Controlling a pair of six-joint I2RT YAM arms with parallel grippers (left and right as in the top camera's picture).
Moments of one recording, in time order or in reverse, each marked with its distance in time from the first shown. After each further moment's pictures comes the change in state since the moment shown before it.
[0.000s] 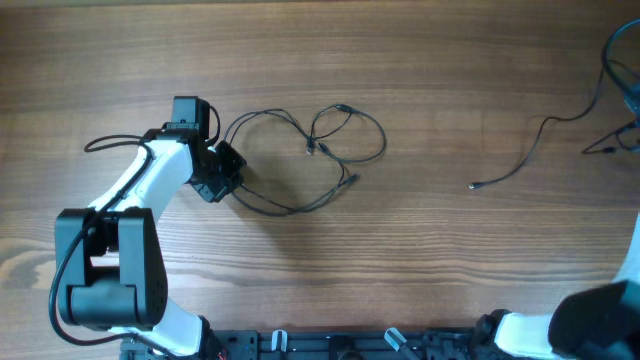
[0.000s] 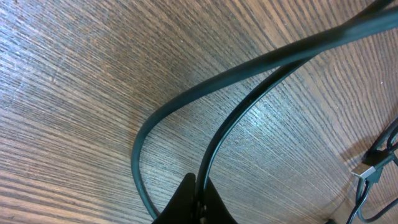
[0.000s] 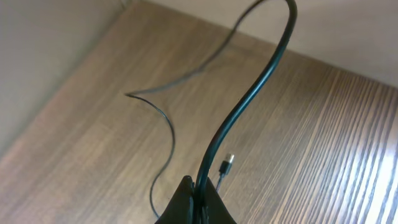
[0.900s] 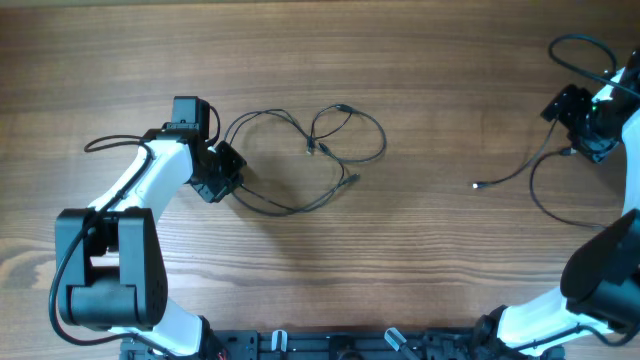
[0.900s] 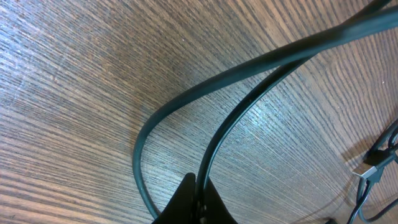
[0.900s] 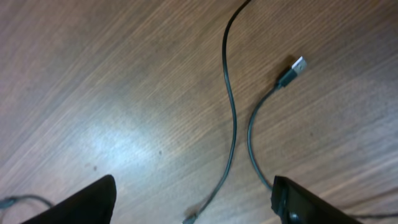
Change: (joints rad) left arm 0.000 0.000 0.000 -0.002 0.000 0.000; right arm 0.032 0.216 -0.002 -0.206 -0.468 -0.186
